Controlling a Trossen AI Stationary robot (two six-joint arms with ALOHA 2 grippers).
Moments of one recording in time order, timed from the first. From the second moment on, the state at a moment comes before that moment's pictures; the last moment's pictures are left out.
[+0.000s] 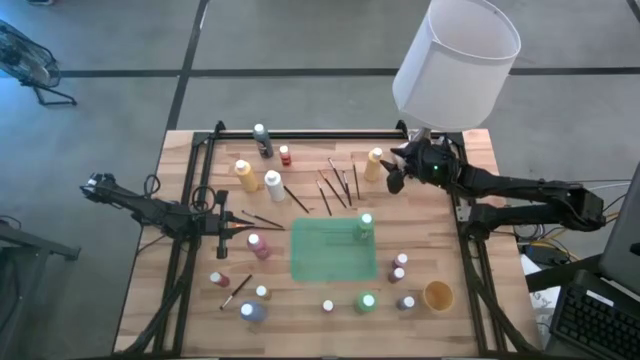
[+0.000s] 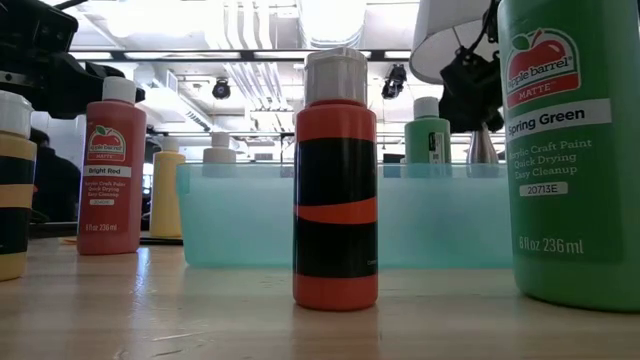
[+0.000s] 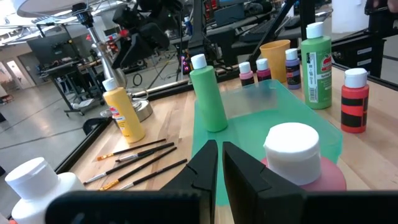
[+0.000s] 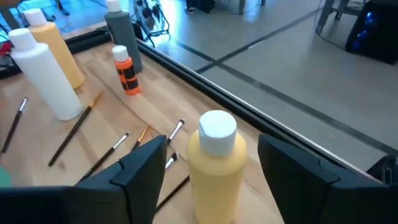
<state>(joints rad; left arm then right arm) -0.40 0.19 0.02 0.04 -0.43 0.23 -0.44 0.97 0.48 0.10 0.22 0.18</state>
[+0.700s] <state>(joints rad) -0.40 0.19 0.02 0.04 -0.43 0.23 -0.44 1.15 0.40 0.41 0.23 0.16</state>
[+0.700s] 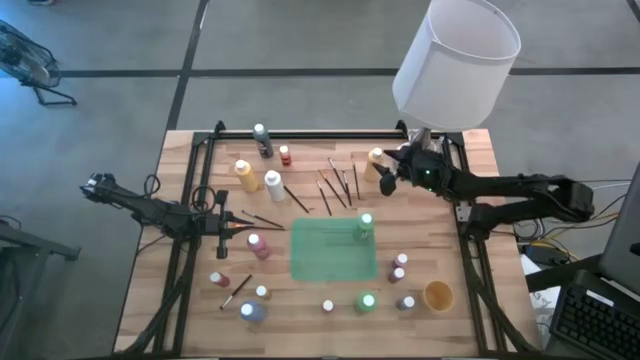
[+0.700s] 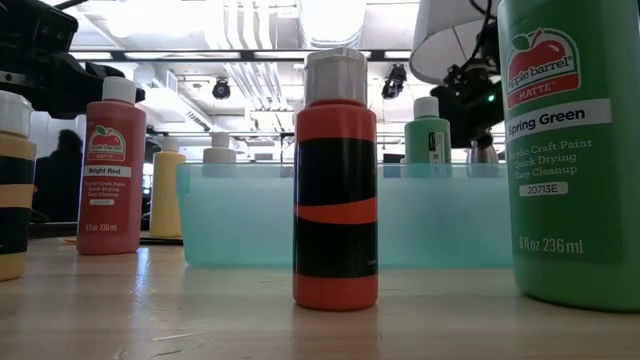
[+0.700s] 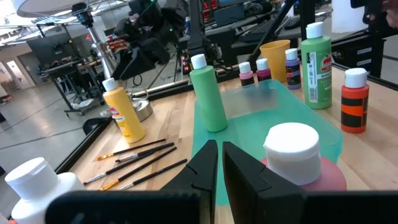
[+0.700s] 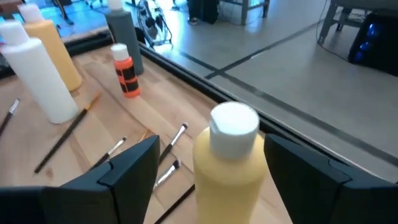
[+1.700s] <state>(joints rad) -0.40 0.19 0.02 0.04 -0.43 0.23 -0.46 1.31 0.47 0.46 0.36 0.13</state>
